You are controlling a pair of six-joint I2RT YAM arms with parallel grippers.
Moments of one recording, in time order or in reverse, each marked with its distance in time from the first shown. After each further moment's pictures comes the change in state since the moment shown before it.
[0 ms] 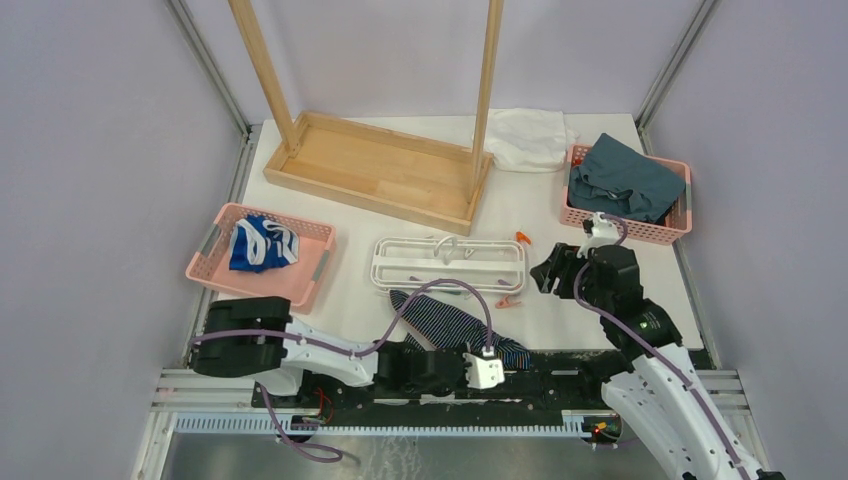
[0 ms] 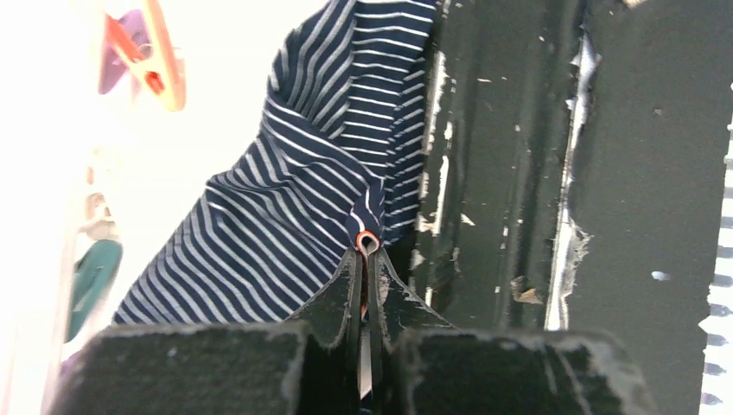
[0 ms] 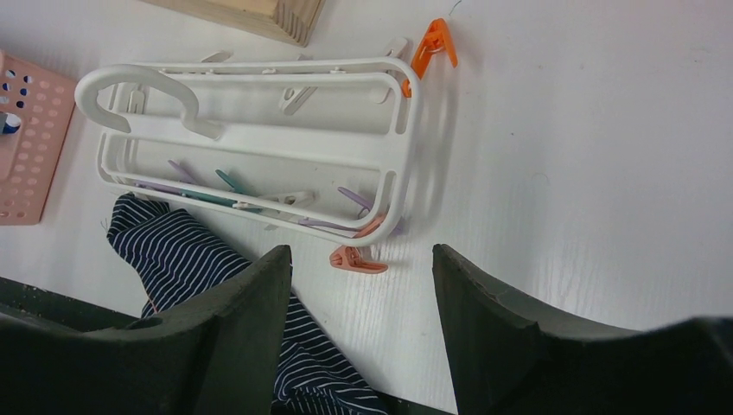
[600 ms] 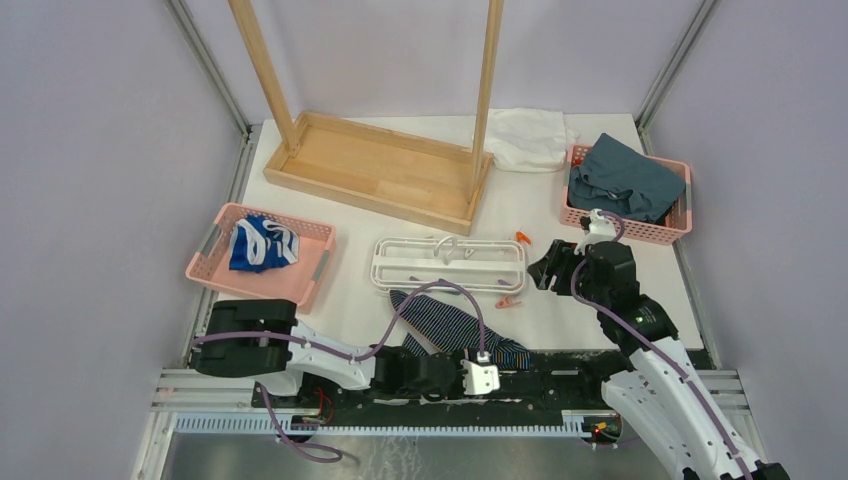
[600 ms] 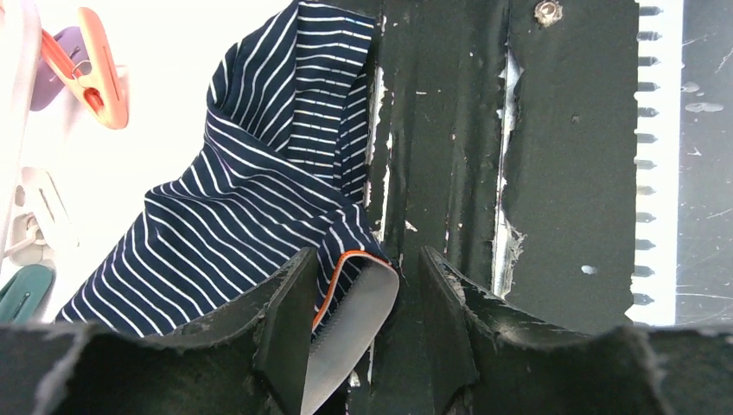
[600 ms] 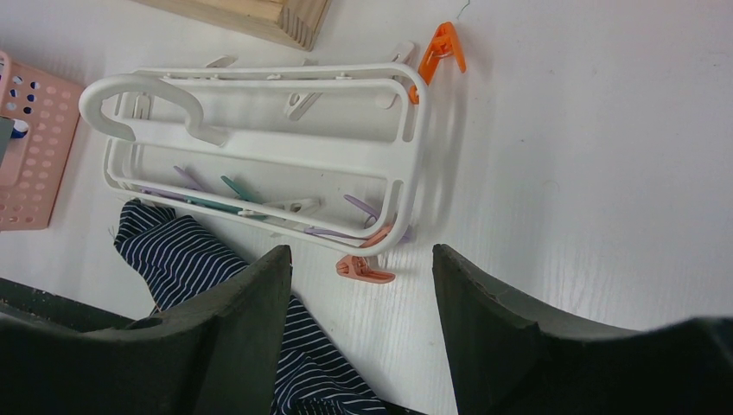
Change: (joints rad) left arm -0.016 -0.014 -0.062 0.119 0.079 -0.034; right arm 0.000 0.031 -0.001 0.036 -0.007 0.014
